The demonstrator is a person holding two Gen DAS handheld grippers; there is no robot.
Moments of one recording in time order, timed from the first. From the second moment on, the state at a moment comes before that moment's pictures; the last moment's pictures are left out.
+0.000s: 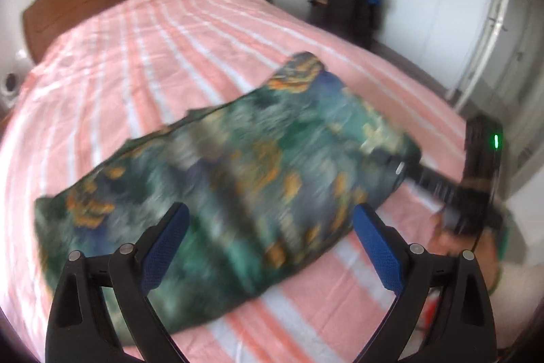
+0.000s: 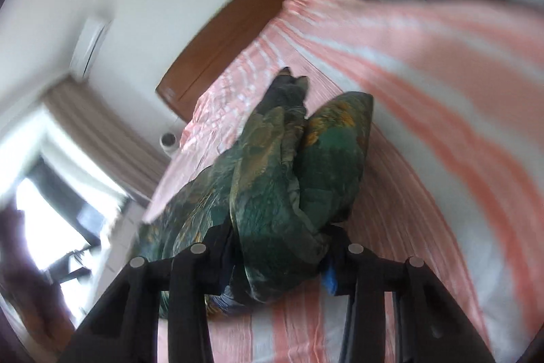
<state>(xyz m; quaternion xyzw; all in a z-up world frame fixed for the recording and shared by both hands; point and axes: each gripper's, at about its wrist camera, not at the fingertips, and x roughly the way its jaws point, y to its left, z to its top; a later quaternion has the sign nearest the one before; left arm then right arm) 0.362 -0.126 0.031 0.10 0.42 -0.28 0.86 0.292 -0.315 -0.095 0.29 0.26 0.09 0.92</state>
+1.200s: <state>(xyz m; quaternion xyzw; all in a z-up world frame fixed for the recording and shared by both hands) 0.408 -0.048 0.039 0.11 0.46 -0.15 0.87 0.184 -0.152 -0.080 -0.03 0.20 0.14 0.97</state>
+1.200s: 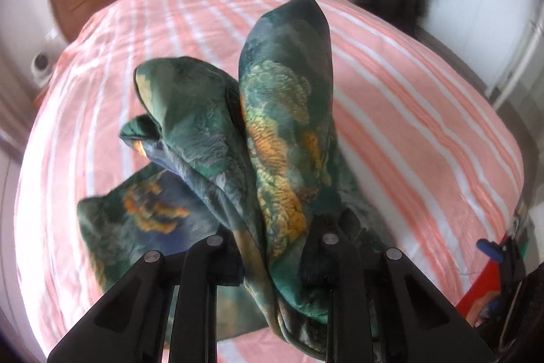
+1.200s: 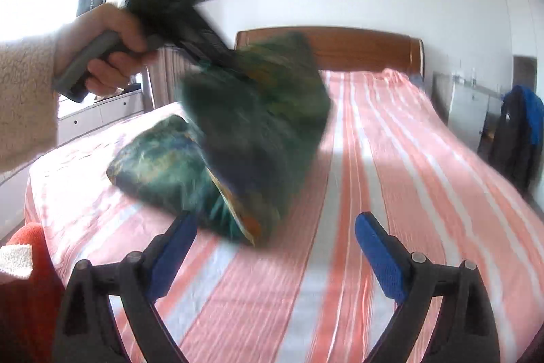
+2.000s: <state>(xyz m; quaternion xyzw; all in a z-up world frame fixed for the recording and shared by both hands) 0.421 0.191 -0.096 -0.17 0.49 -0.04 0.85 0.231 -0.139 -0.113 0.03 0.33 0.21 0.92</state>
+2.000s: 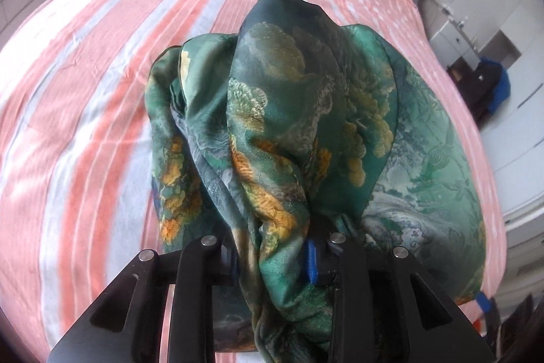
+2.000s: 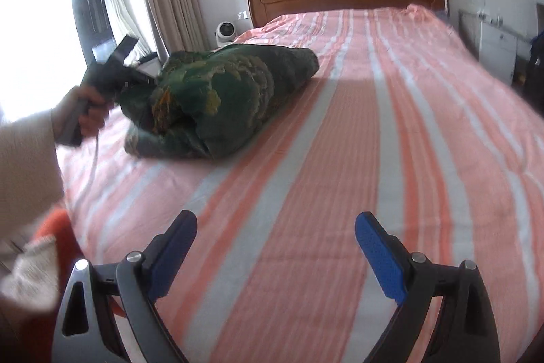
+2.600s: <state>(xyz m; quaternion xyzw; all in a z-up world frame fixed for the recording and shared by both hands) 0.389 0.231 -0.126 -0.23 0.46 -0.09 0.86 0.417 0.038 -0.114 -0.05 0.45 0.19 0.87</state>
